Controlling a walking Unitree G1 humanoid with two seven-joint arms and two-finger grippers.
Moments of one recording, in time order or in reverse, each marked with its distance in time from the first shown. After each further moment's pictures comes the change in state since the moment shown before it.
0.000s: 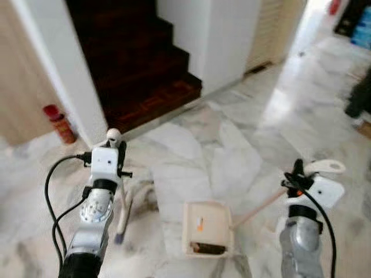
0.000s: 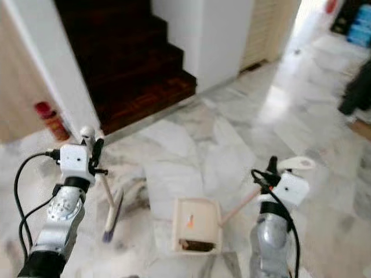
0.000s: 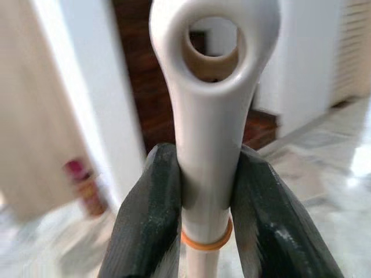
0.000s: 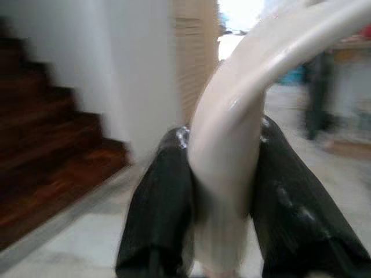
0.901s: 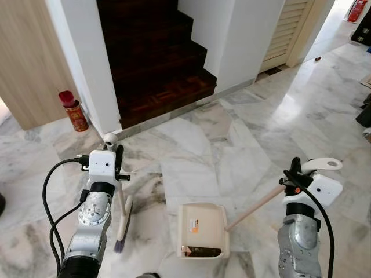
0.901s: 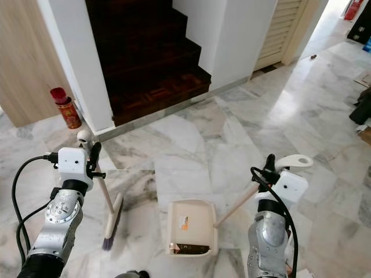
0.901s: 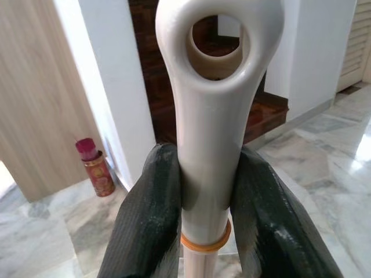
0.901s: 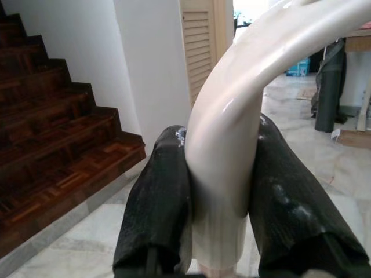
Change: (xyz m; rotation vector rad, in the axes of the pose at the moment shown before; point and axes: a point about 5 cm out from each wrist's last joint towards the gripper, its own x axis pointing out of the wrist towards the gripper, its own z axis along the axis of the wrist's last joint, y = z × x) left arm -0.001 -0.005 -0.002 0.000 0.030 -0.008; right arm -0.001 -0.002 -0.002 0.036 0.018 -0.009
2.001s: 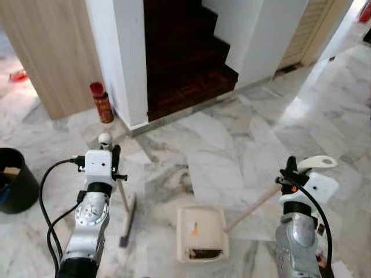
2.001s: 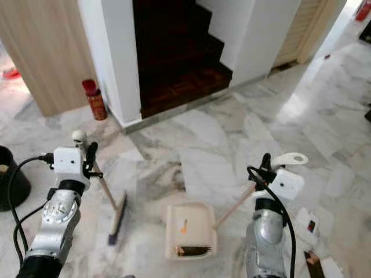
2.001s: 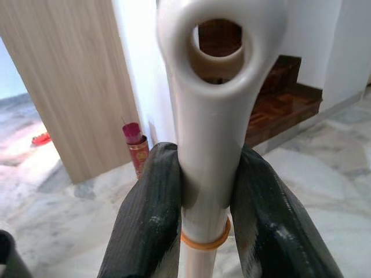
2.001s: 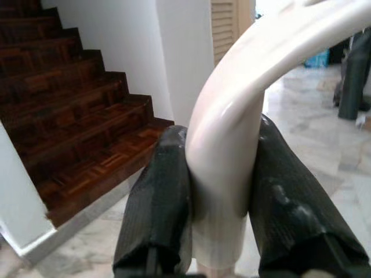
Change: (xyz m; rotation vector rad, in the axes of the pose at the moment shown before) left arm -0.002 0.005 0.002 0.009 0.002 0.019; right arm 0.003 0.007 0.002 0.031 0.005 0.025
